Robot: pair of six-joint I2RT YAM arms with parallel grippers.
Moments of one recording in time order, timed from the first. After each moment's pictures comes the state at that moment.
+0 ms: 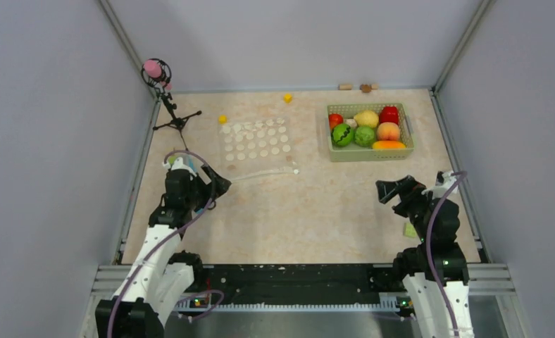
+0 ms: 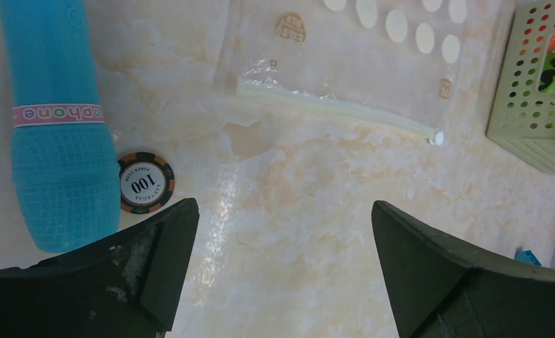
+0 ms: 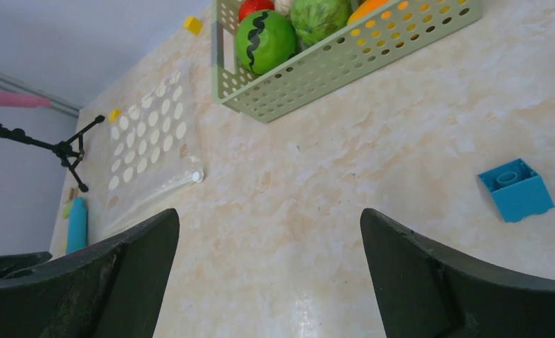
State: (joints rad) left arm -0.06 0.77 0.46 -0.30 0.14 -0.68; right arm 0.04 0.18 0.44 -0.53 -0.06 0.63
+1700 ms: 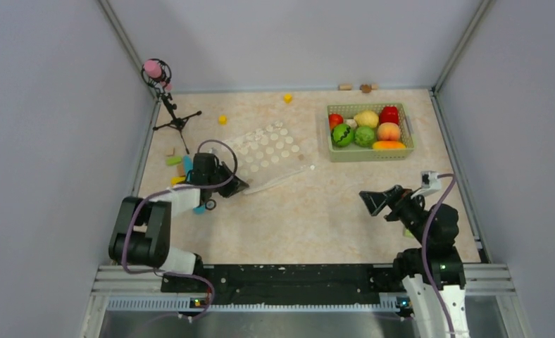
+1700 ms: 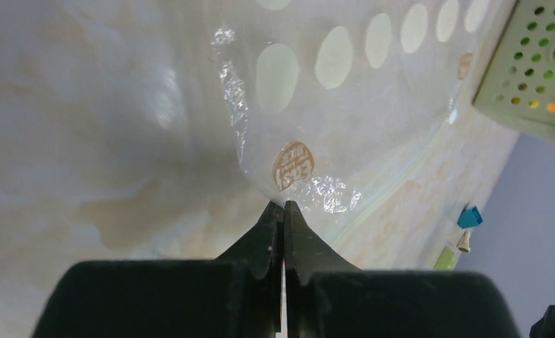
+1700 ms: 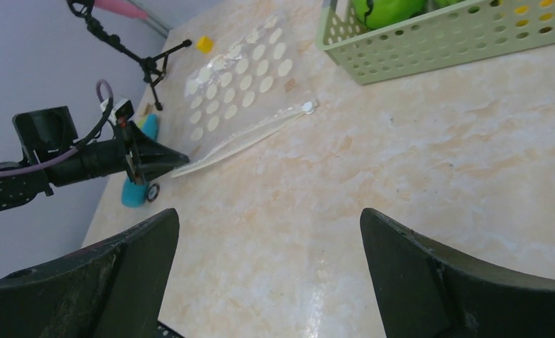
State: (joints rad) left arm -0.12 1.52 0.59 0.12 0.38 -0.83; right arm 0.04 0.09 0.38 -0.47 -0.37 0.59
